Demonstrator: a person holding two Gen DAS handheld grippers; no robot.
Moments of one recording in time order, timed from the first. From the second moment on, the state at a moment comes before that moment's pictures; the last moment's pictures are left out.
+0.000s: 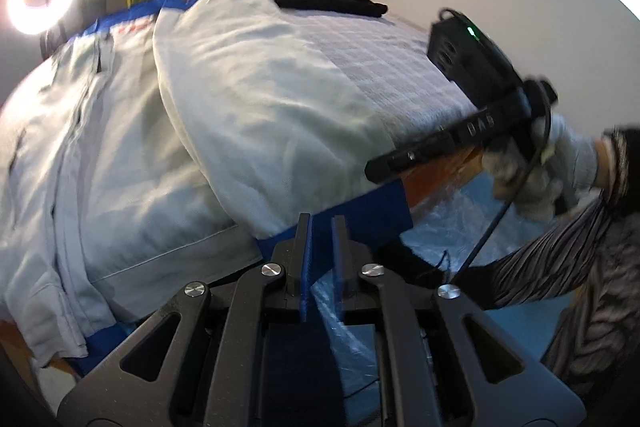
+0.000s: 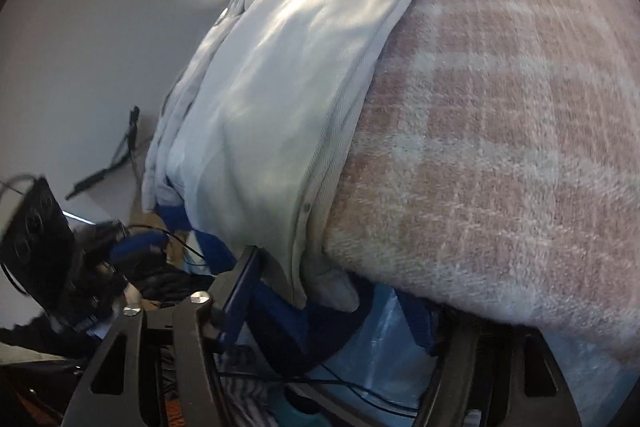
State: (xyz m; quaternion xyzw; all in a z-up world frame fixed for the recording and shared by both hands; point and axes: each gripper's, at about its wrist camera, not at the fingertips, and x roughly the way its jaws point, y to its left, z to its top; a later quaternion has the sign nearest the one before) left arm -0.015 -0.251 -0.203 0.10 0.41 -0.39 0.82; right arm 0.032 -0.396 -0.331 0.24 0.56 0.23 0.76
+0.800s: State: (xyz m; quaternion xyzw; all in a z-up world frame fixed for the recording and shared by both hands) left arm -0.075 -0.351 -0.248 0.36 0.22 -0.36 0.83; right arm 0.009 -0.422 -0.302 0.43 0.54 0.24 0.68
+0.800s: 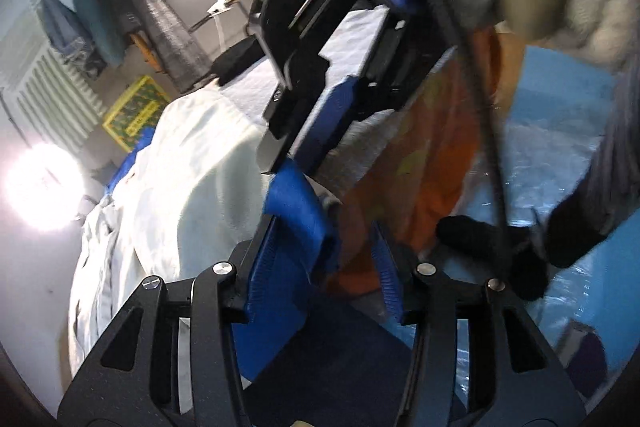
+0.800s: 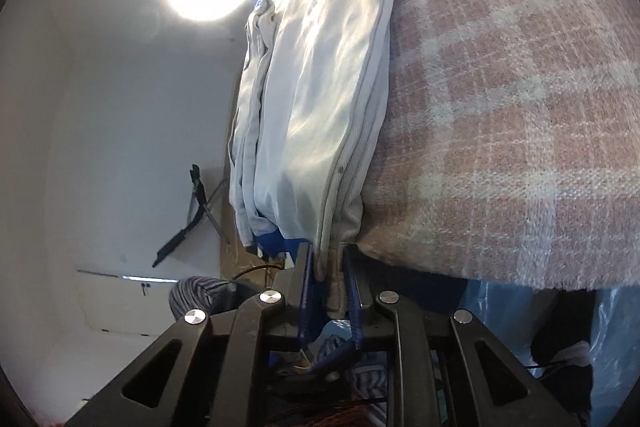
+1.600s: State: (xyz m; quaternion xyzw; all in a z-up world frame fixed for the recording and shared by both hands) left arm -0.003 -0.285 -0.178 0.07 0.35 -0.37 0.86; right arm 0.134 -0.486 -0.262 0.37 0.47 0.12 0.79
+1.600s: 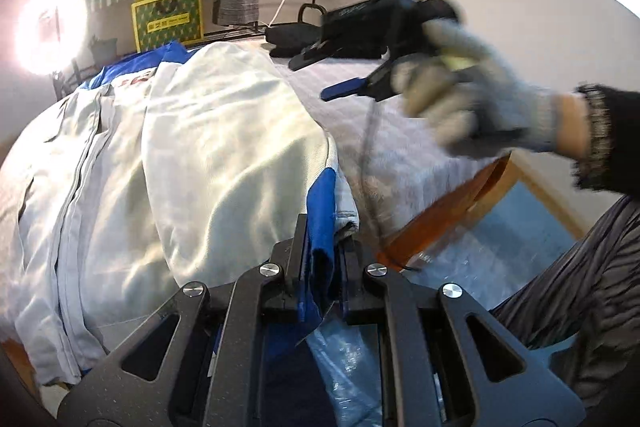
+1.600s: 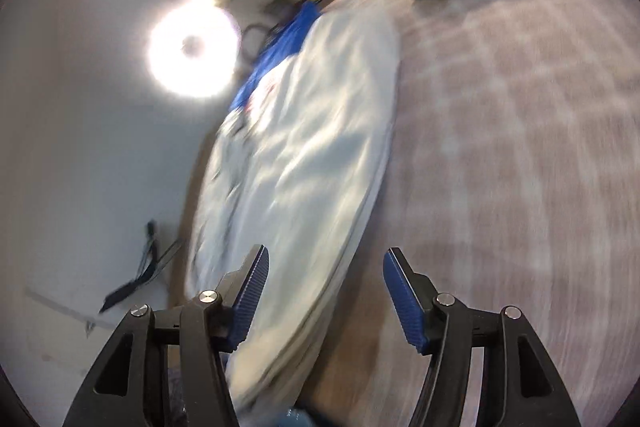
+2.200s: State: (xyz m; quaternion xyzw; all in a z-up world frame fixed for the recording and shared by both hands) left arm 0.014 -0.251 -0.179 -0.03 0.39 -0.37 0.84; right arm 0.293 -0.452 -0.278 0.29 0.50 -0.01 0.82
